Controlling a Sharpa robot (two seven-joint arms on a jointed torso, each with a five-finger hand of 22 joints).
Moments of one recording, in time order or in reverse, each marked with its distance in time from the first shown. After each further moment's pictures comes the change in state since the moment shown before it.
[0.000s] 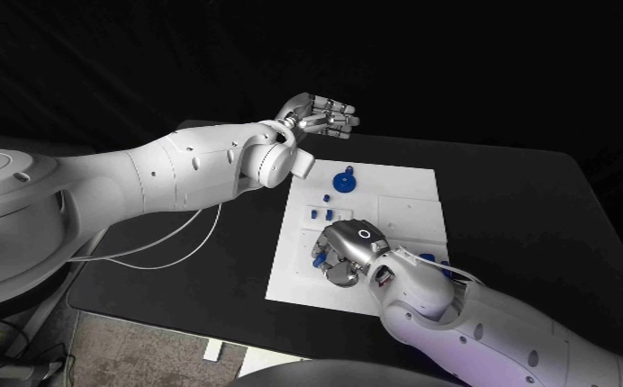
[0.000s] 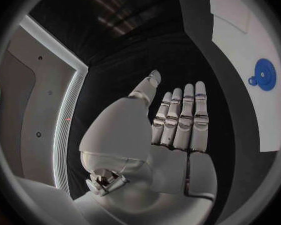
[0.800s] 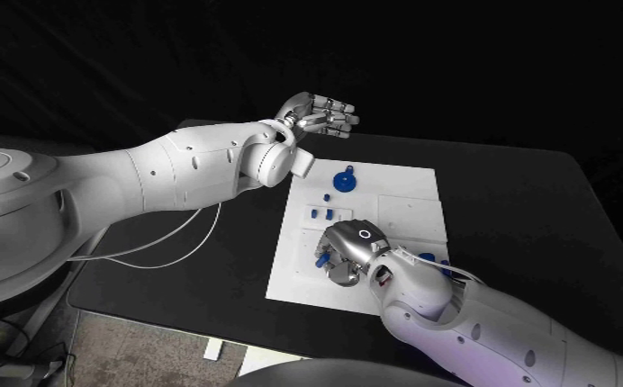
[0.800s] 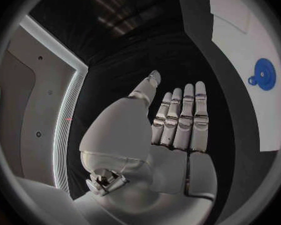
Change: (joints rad) left arm 0.000 -0.001 0.000 -0.001 0.001 0.003 0.000; left_hand -0.004 0.004 0.000 0.000 0.000 -0.007 0.000 0.000 0.000 0.000 0.000 0.000 0.000 0.000 0.000 0.000 0.000 0.000 0.000 0.000 0.000 -0.003; right arm 0.000 0.005 -0.005 -0.015 -0.036 0.022 -0.028; right_hand -0.004 0.001 0.001 -0.007 0.000 -0.002 0.002 0.001 0.000 0.003 0.003 0.002 -0.001 -0.002 -0.002 0.000 -0.003 -0.005 0.000 0.000 0.000 0.000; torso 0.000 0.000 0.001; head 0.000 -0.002
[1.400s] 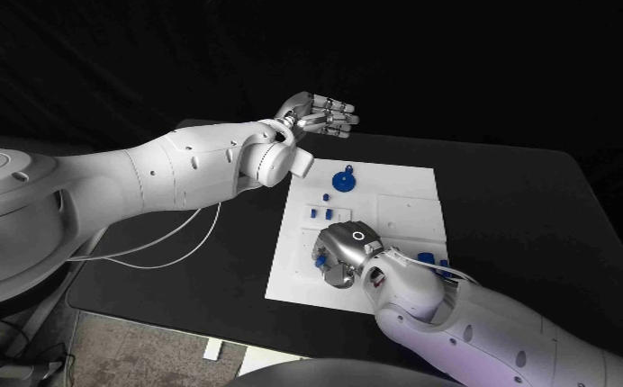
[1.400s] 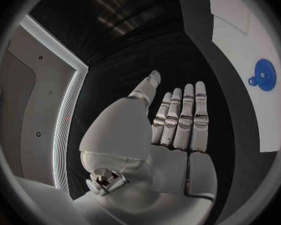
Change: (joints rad) left arm 0.000 0.002 0.000 -0.001 0.000 0.003 0.000; left_hand 0.000 0.000 0.000 0.000 0.000 0.000 0.000 0.000 0.000 0.000 0.000 0.000 0.000 0.000 0.000 0.000 0.000 0.000 0.000 0.000 0.000 0.000; right arm 0.005 0.025 -0.018 -0.011 -0.030 0.019 -0.022; right_hand -0.005 -0.005 0.003 -0.005 0.000 0.002 -0.002 -0.004 0.000 0.000 0.000 0.000 0.004 0.000 0.000 0.004 -0.002 -0.001 0.000 0.000 0.000 0.000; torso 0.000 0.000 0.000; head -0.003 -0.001
